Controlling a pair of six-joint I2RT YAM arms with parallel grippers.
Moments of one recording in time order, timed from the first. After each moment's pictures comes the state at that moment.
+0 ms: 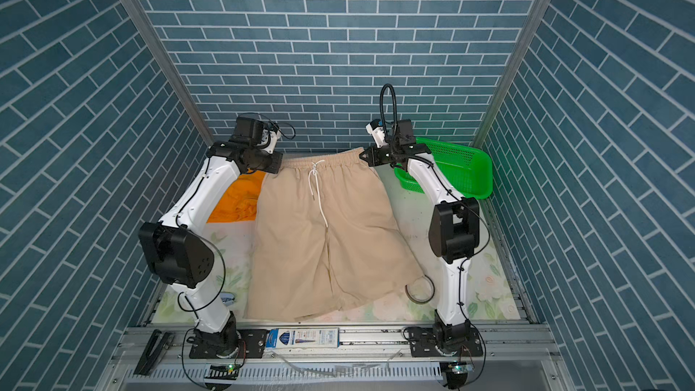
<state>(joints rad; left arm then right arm) -0.18 1.87 1.85 -0.83 0.02 0.08 0.31 2.18 2.01 -0.50 -0.66 0.08</state>
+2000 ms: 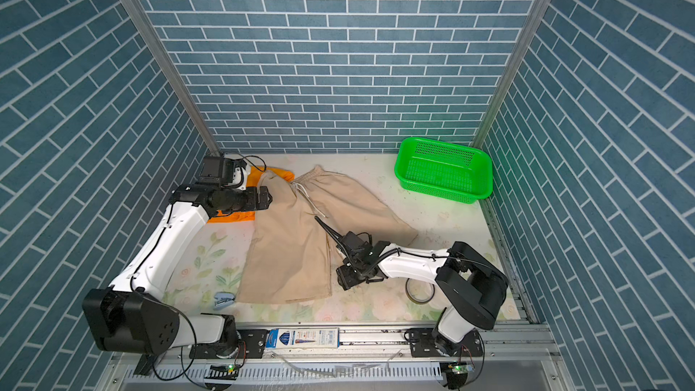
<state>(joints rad) -0.09 1.34 1.27 -0.87 0.14 -0.19 1.02 1.60 0.82 -0.37 -0.17 0.50</state>
